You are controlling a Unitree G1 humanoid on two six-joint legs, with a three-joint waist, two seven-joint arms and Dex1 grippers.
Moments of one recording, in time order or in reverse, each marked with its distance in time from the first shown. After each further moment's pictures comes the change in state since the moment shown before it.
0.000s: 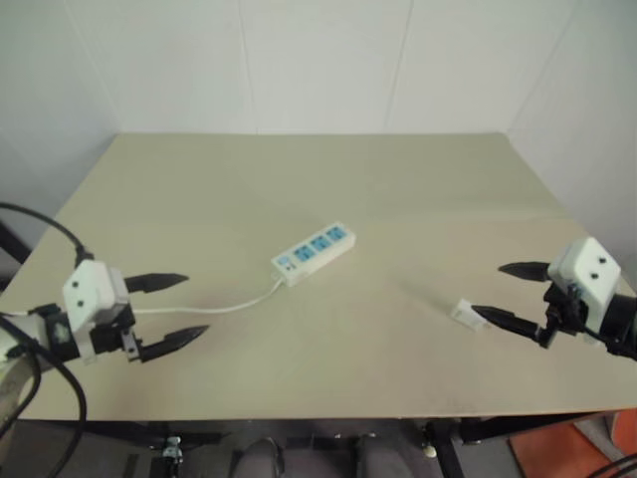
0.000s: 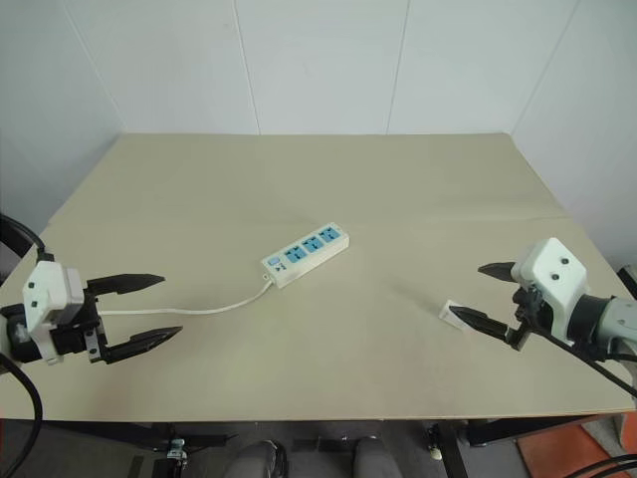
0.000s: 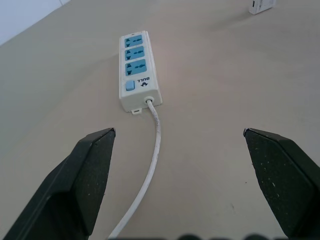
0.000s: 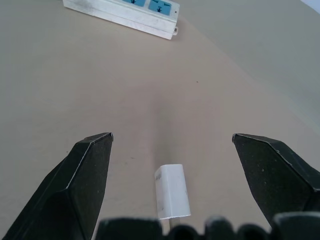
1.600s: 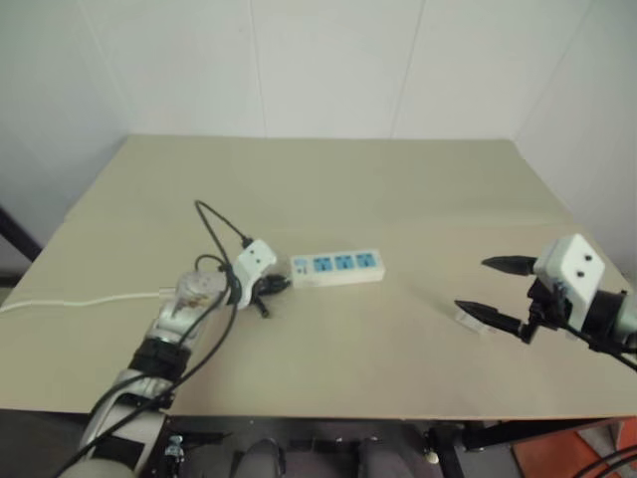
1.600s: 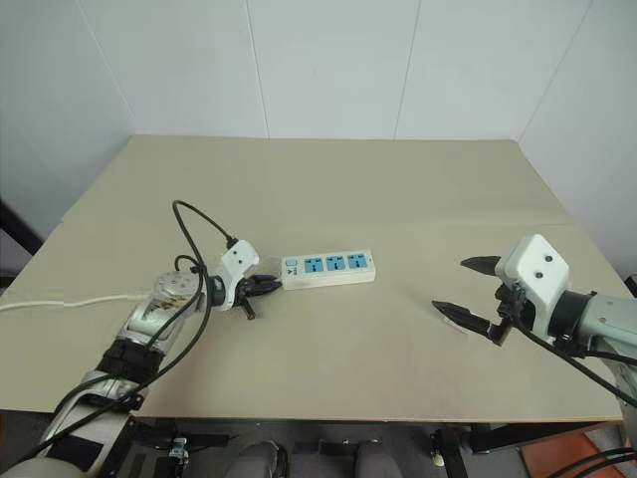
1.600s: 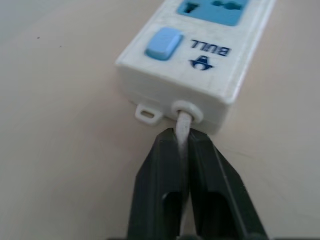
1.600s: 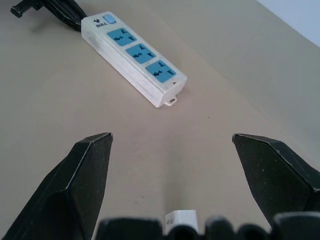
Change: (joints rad) left arm -0.684 -0.413 -0.708 0.739 0.477 -0.078 0.246; right arm -0.026 0.013 0.053 -0.050 0.047 -0.016 -0.069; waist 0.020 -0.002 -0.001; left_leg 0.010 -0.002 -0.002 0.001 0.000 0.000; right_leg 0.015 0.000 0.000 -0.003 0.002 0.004
